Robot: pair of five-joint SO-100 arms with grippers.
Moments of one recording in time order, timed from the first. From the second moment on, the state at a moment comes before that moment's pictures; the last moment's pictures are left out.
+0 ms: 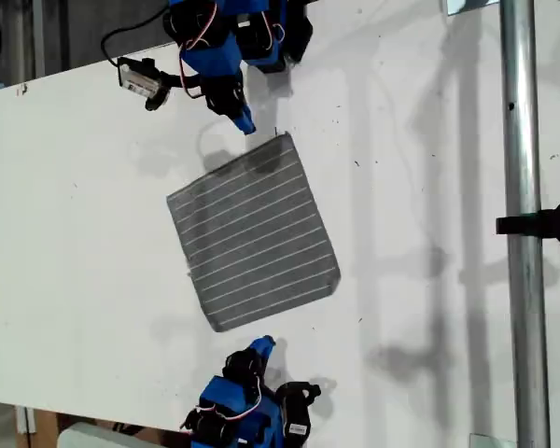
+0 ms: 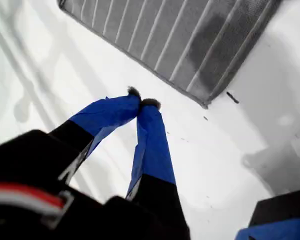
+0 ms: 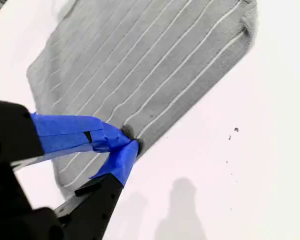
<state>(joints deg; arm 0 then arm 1) -1.1 141.7 133.8 69.0 -94.6 4.0 144.8 121.3 84.6 73.9</state>
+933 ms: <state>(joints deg) 11.3 87.4 72.7 92.3 -86.3 9.4 112.2 117.1 84.2 46.9</state>
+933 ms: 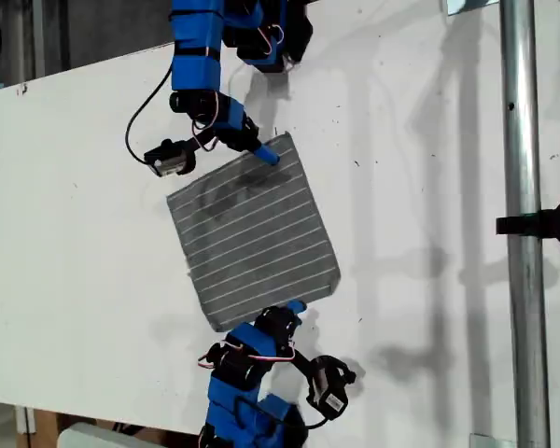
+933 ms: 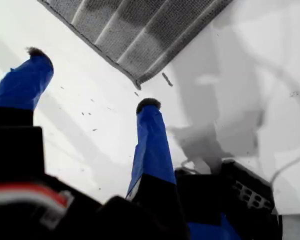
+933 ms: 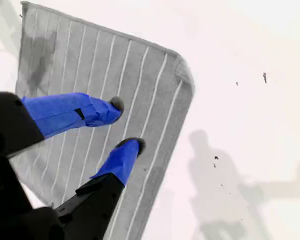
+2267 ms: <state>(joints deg) 11.3 79.7 68.8 93.8 -88.0 4.7 85.8 117.1 65.4 45.6</state>
